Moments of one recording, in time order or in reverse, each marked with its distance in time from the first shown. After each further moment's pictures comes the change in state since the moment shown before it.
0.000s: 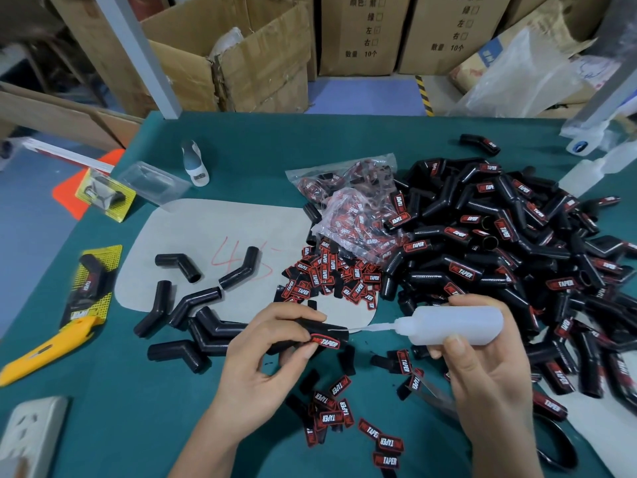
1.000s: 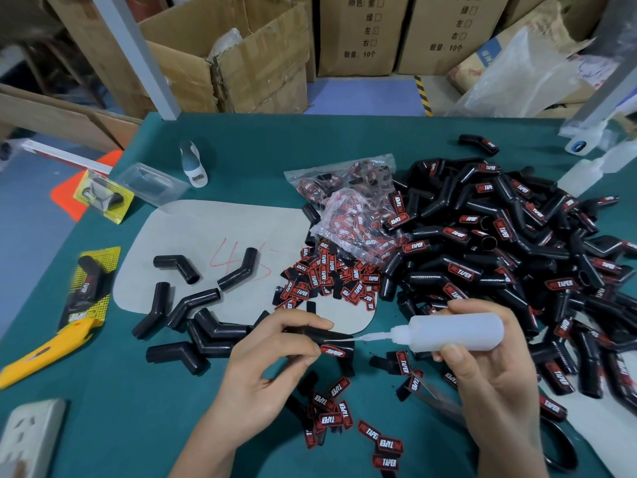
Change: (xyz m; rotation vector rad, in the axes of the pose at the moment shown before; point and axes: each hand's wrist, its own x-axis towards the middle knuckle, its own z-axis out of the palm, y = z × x) left_hand 0.001 0.001 -0.002 0.051 -0.127 0.041; right_hand -0.004 -0.016 0.005 -0.074 -0.013 -0.094
